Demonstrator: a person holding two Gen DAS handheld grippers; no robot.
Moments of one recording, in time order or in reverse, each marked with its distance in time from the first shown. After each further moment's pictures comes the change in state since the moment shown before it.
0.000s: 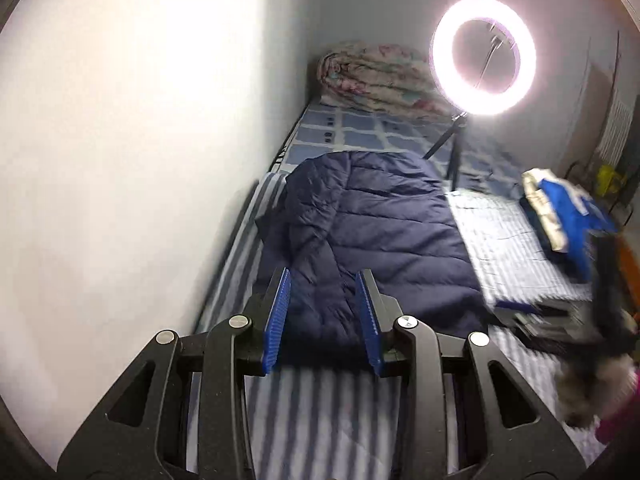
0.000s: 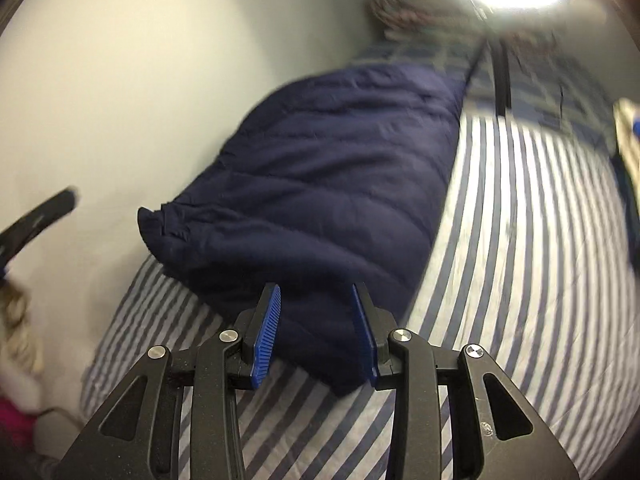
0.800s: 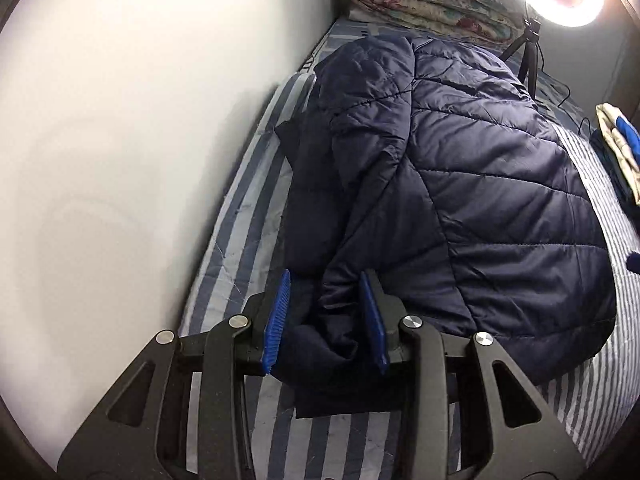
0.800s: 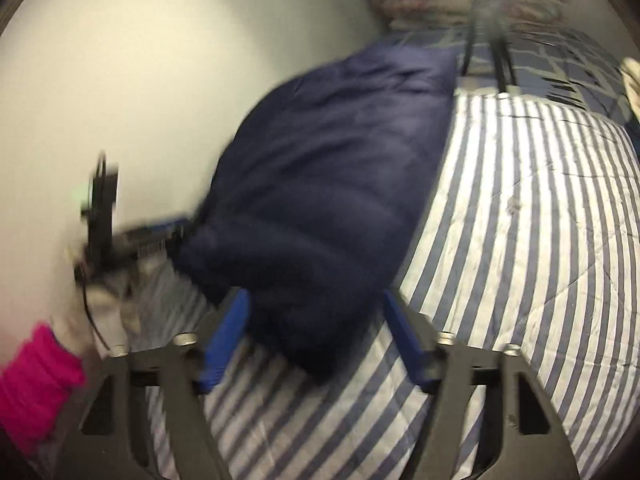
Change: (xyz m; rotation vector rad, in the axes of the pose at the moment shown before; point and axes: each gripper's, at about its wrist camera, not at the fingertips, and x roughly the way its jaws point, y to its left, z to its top) left arm 0.142 0.033 -0.050 0.004 0.239 0.095; right arm -0.005 -0.050 -0.004 0.050 -0.038 0.130
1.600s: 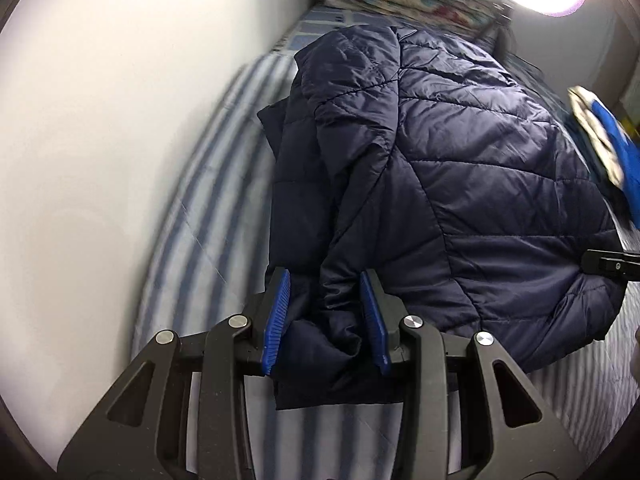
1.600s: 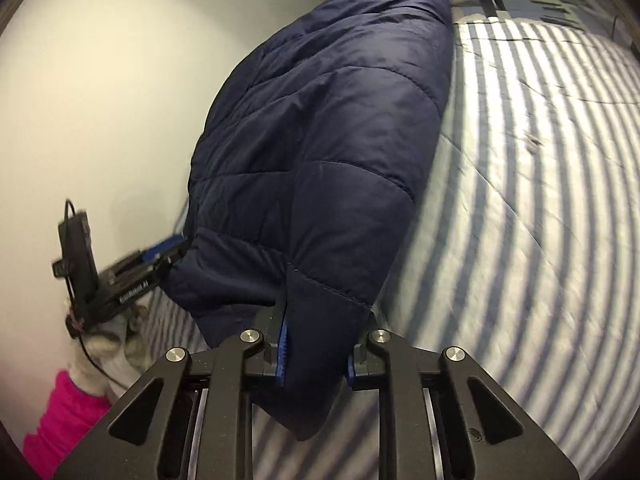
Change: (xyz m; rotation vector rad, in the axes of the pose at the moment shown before) left arm -0.019 -0.016 -0.024 0.032 0.056 -0.093; right arm 0.028 -0.011 0.000 0.141 0.189 0.042
